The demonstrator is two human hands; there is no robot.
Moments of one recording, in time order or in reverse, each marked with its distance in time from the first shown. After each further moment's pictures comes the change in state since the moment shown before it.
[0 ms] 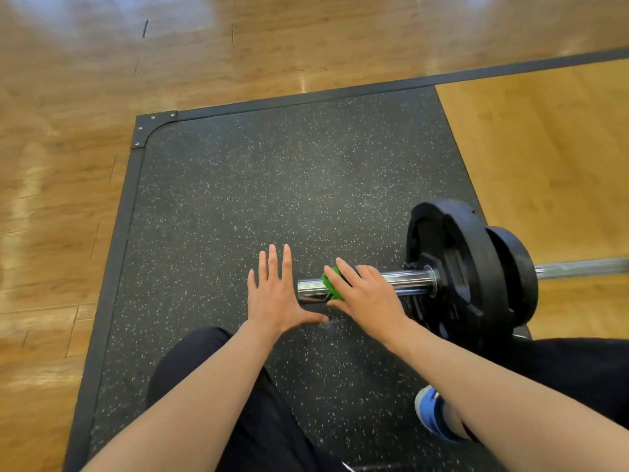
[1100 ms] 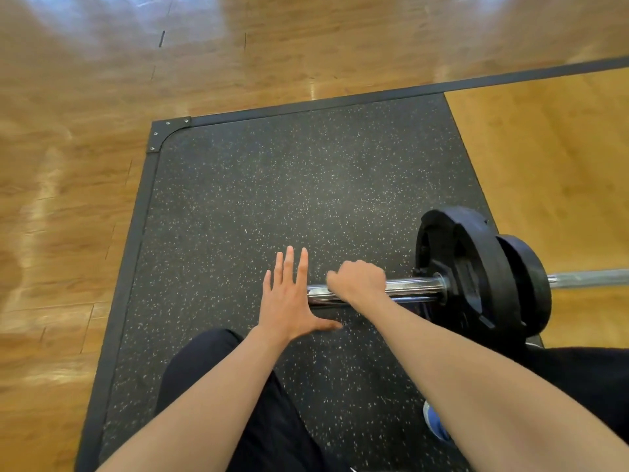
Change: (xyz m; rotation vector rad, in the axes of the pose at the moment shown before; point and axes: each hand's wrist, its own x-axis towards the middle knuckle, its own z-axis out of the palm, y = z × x) left_hand -0.009 0.006 -0.007 -0.056 0.032 0.098; right_hand 0.082 -0.020 -0.025 0.205 -0.576 0.646
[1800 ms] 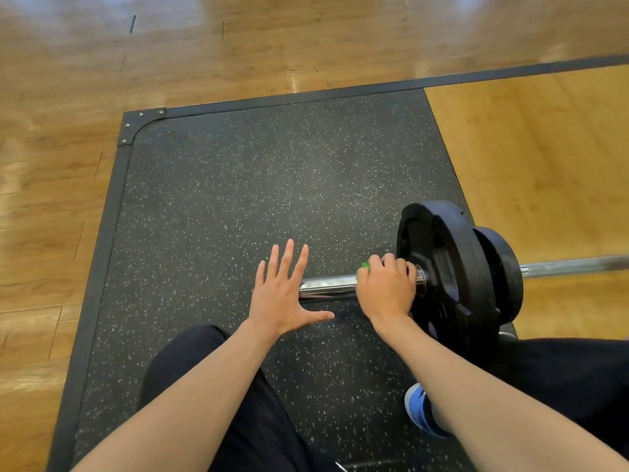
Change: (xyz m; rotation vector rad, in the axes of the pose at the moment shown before) left_hand 0.010 0.009 0.010 0.068 0.021 0.130; right_hand -0.032 0.074 0.028 0.054 0.556 0.127
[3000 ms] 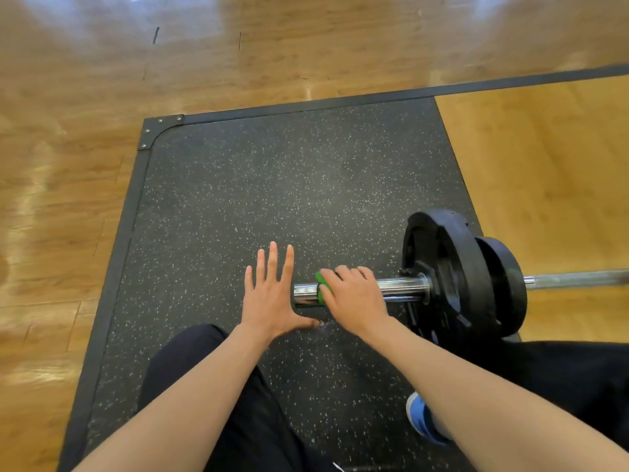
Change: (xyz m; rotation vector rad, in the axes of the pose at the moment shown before) left_hand -0.016 -0.012 -0.013 0.018 -0.012 -0.145; right_hand -0.008 -0.031 0.004 -0.004 -0.119 -0.589
